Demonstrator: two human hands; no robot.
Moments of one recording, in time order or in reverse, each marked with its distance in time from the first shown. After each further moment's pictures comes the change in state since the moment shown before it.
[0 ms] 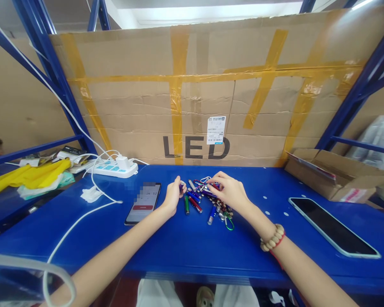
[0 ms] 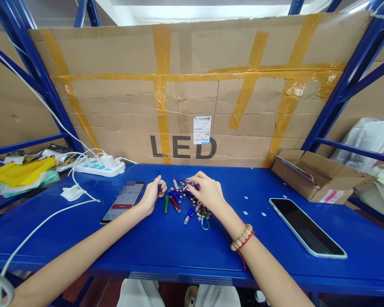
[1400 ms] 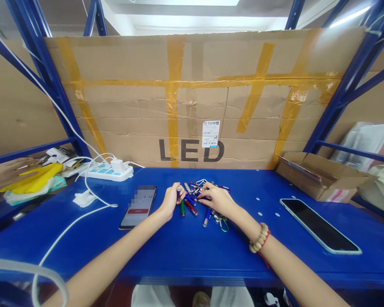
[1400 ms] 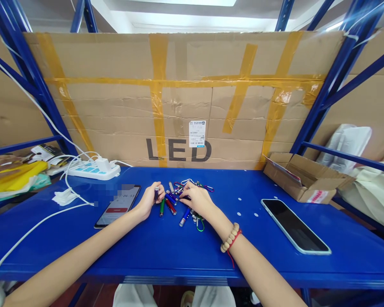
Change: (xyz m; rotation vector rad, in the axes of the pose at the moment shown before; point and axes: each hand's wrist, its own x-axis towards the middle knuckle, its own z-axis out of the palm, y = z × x) left_hand -0.001 -0.001 0.001 -0.002 -0.154 -0.063; right_hand -0.002 0.000 0.012 -0.107 -0.317 -0.113
